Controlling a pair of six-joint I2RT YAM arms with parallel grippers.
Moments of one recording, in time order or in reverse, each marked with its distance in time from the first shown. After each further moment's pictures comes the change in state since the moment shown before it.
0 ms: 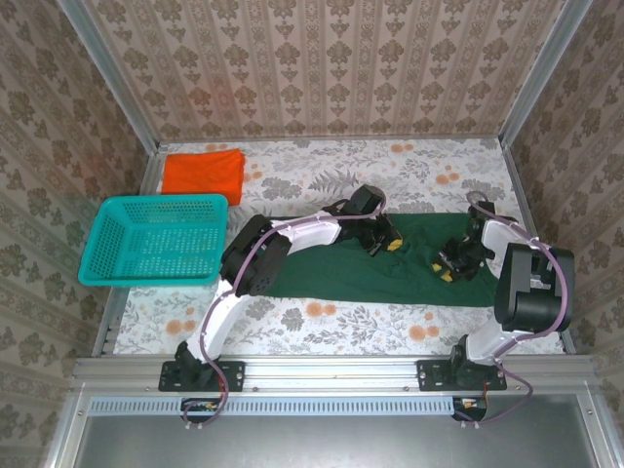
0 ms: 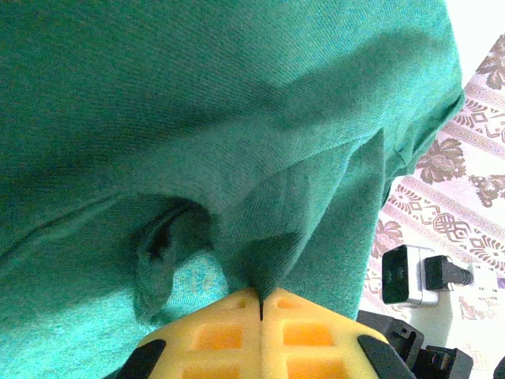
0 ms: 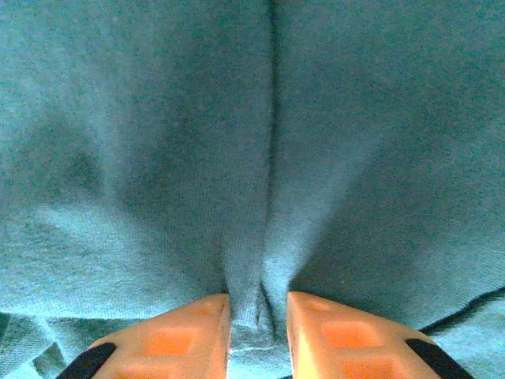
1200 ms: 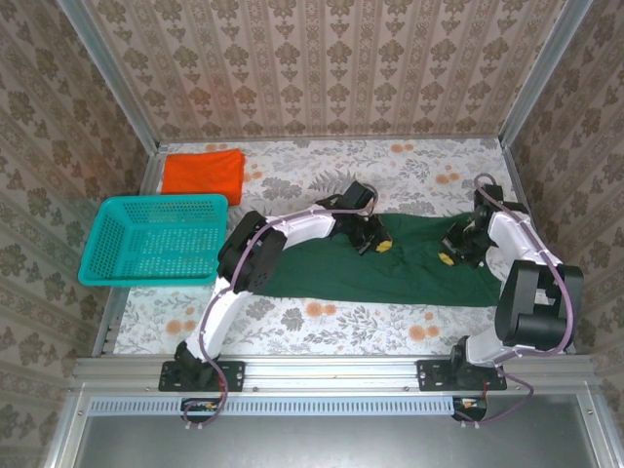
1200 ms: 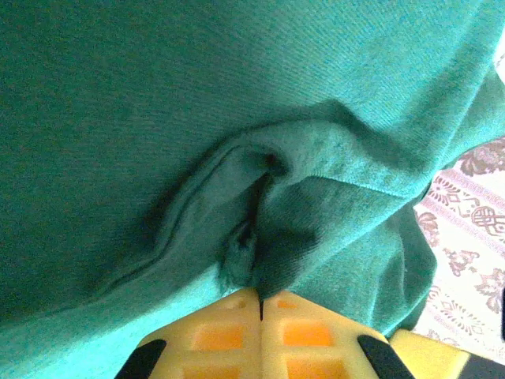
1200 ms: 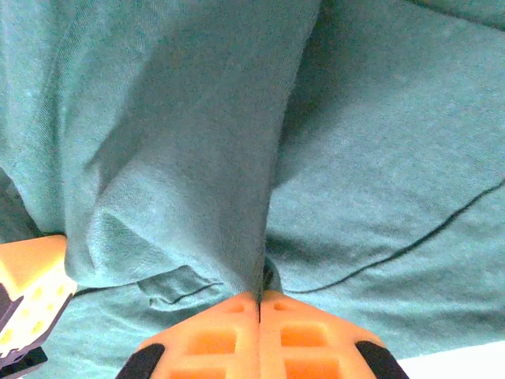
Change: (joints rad) left arm 0.058 0.000 0.030 -0.182 0.097 0.140; right arm -0.007 -0.108 0.145 -0.174 0.006 -0.008
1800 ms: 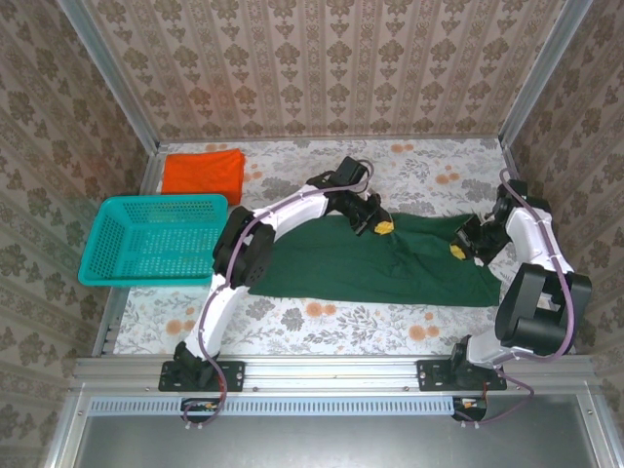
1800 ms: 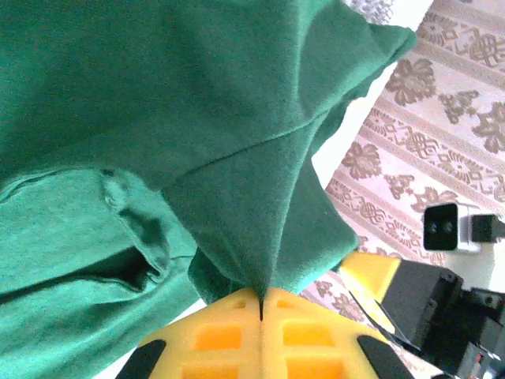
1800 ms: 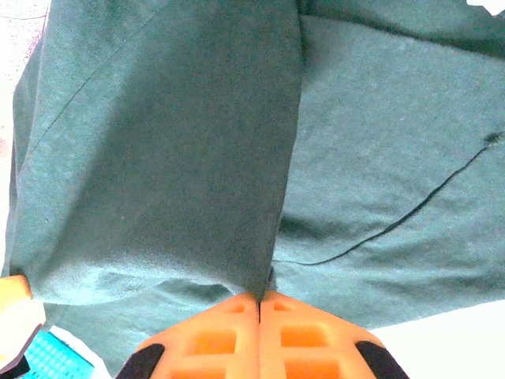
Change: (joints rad) left arm 0.056 0.006 0.189 -0.157 0.206 0.097; right arm -0.116 -0.010 0.074 -0.095 -0.105 -0.024
